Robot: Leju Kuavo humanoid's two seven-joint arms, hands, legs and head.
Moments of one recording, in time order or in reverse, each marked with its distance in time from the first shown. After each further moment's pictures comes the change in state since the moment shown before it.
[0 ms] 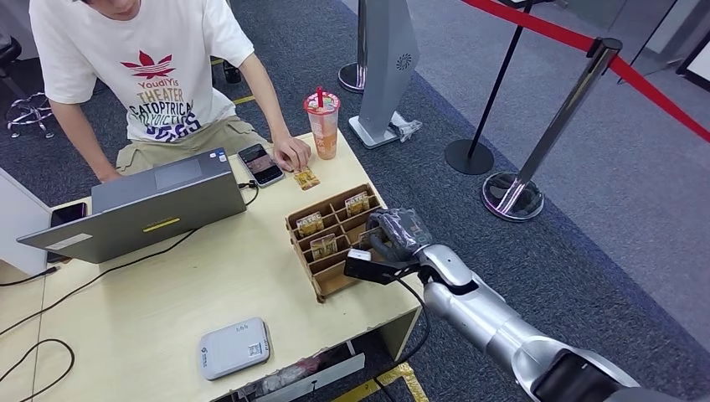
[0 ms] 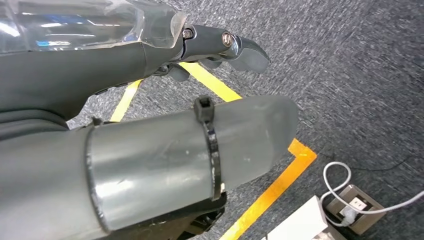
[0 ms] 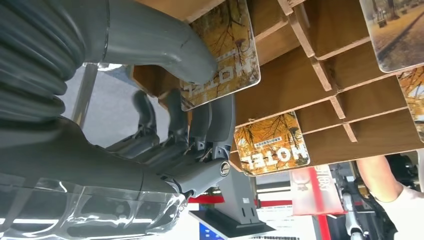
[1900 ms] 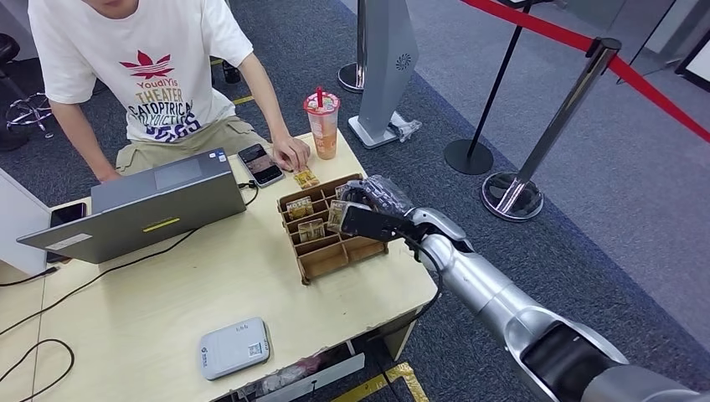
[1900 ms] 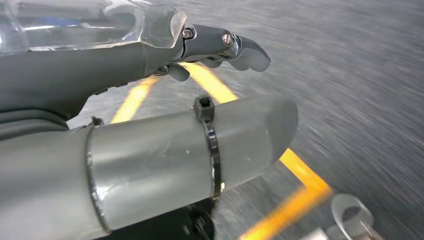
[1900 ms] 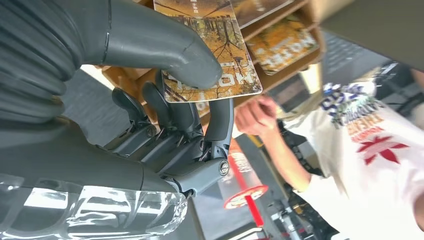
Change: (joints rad) left arm -0.314 0.090 0.495 0.618 -0.212 -0.173 -0.267; right arm -0.141 -0.010 -0.040 -0.094 -0.431 0.323 -0.151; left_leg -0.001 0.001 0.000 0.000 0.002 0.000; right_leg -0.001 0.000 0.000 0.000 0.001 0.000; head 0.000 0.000
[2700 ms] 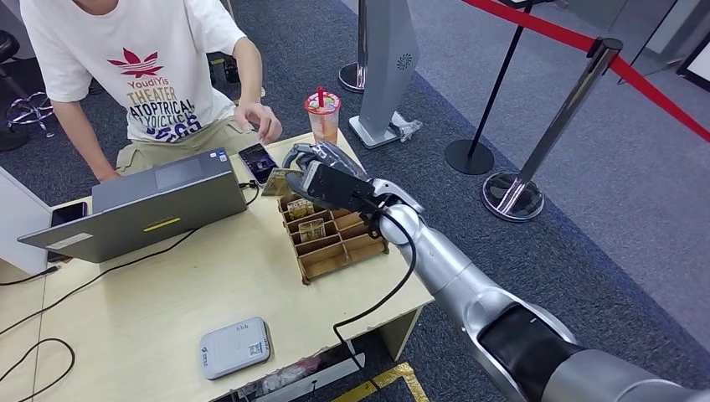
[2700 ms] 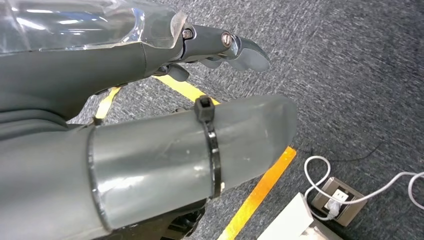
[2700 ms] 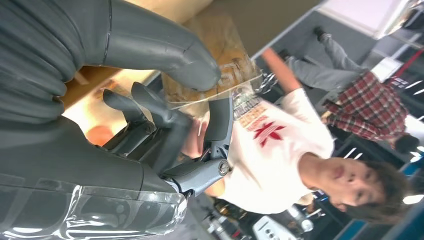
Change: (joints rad) left arm 0.187 -0.052 -0.491 -0.402 0.174 0.171 0.101; right arm -0.188 0.178 0.026 -0.004 -0.143 0.095 -0.051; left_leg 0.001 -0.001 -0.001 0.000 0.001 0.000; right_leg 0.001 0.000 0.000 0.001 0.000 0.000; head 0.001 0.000
